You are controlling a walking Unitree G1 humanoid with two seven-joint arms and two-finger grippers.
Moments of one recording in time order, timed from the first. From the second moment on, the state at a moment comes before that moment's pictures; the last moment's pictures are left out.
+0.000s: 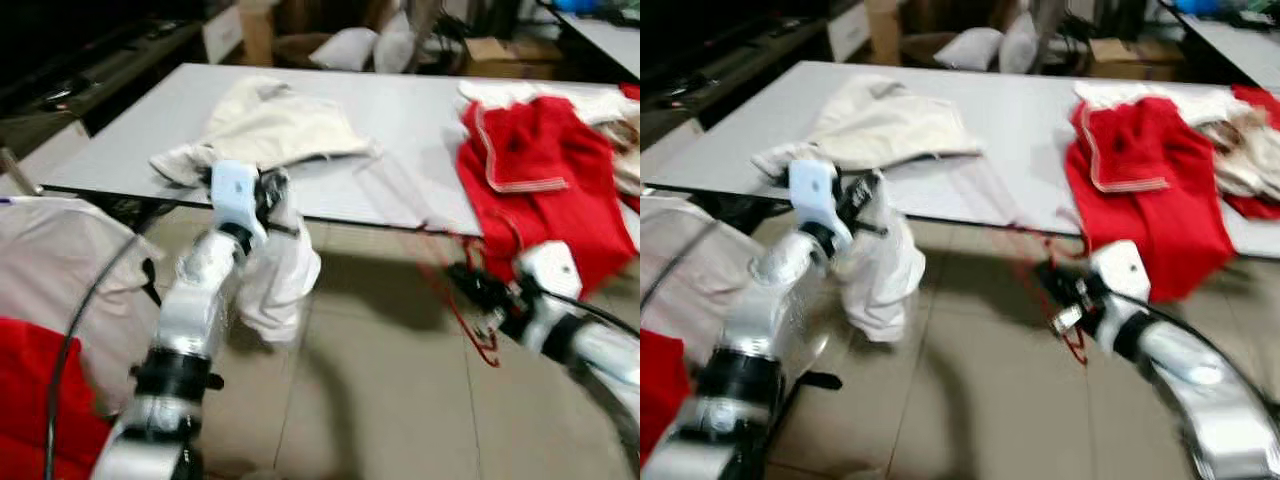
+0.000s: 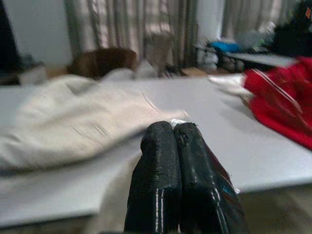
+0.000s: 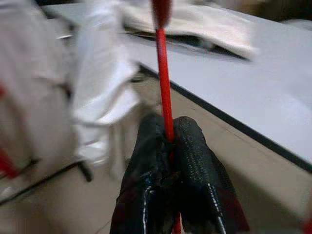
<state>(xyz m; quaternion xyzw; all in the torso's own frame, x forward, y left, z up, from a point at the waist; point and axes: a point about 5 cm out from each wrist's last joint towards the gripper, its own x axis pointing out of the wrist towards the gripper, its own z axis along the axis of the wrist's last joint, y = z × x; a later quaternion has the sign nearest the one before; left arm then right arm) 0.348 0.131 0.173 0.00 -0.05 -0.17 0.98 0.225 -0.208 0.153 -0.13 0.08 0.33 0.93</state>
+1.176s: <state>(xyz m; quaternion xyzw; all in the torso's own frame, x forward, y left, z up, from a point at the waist) 0.352 0.090 0.266 -0.02 -0.14 -0.35 0.93 0.230 -0.208 0.170 -0.20 0.15 0.48 0.84</state>
